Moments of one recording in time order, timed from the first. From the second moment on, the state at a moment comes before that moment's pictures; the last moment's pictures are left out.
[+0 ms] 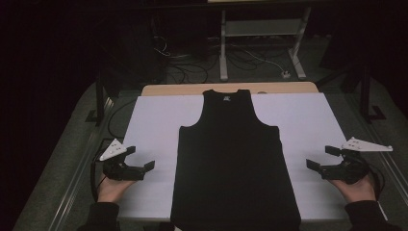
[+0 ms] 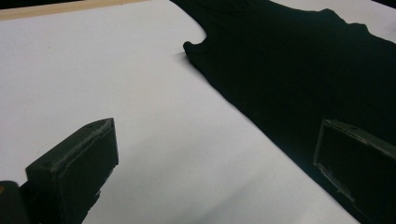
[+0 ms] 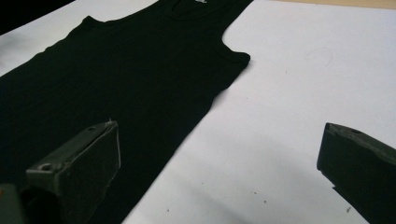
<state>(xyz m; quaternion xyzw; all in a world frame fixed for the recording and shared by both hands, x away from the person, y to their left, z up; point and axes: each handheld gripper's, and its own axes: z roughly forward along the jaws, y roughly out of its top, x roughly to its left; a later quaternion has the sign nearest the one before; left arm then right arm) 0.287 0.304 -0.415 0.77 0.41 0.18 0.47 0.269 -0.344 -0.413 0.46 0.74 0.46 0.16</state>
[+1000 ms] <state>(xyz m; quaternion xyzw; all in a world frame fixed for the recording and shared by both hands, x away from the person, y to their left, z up) 0.288 0.303 -0.411 0.77 0.41 0.18 0.45 0.270 -0.344 -0.409 0.46 0.74 0.46 0.15</state>
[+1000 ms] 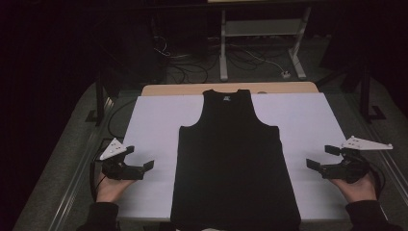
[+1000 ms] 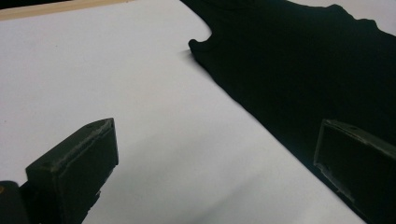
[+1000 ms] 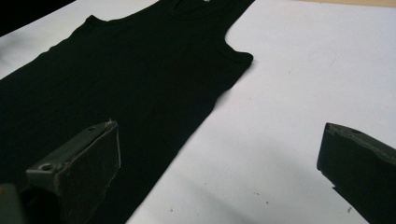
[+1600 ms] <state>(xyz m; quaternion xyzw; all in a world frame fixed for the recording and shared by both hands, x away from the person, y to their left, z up) 0.292 0.294 -0.398 0.78 0.40 0.18 0.45 0.277 -0.349 -0.392 0.47 0.73 0.47 0.14</state>
